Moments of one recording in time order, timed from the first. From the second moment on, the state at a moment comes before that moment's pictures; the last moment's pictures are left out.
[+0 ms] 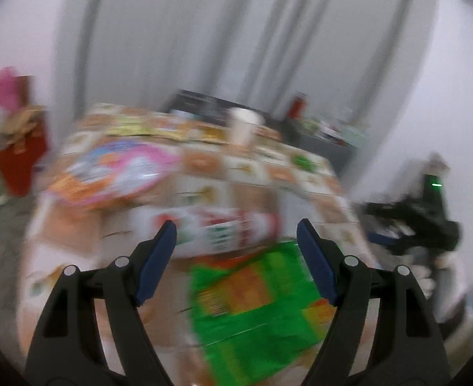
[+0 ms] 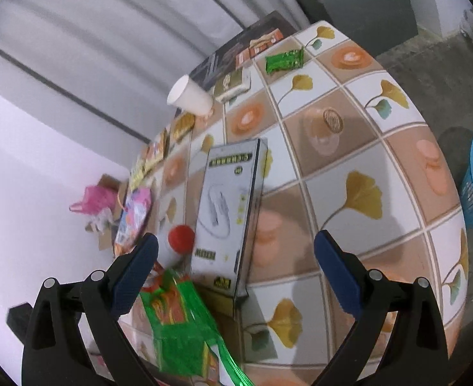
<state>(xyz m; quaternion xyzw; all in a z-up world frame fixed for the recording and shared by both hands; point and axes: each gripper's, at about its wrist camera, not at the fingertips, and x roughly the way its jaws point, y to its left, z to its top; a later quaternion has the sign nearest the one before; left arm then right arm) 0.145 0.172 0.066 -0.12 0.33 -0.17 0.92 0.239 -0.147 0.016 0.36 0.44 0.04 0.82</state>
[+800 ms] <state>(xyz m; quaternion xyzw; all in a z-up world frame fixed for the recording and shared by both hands) 0.355 -0.026 -0.037 0.05 0.61 -0.19 0.76 0.219 -0.238 -0.019 0.44 0.41 0.01 0.80</state>
